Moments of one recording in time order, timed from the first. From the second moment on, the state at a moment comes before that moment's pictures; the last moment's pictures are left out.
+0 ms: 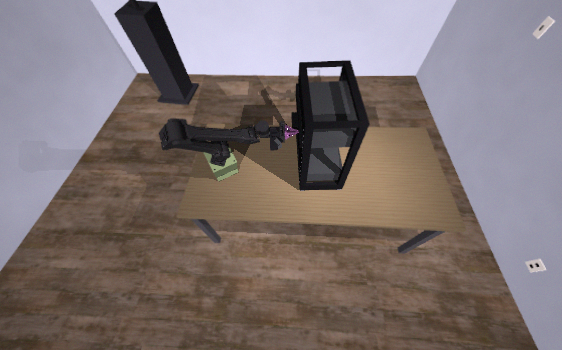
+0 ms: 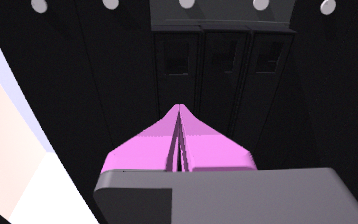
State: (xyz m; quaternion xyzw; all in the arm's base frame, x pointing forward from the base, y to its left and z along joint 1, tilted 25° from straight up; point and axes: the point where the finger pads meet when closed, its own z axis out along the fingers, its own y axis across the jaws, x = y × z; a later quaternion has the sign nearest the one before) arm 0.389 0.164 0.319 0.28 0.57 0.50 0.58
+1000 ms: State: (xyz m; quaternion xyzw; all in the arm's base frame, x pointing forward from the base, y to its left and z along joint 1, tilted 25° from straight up) arm 0.393 0.165 0.320 0.28 0.57 0.50 0.58
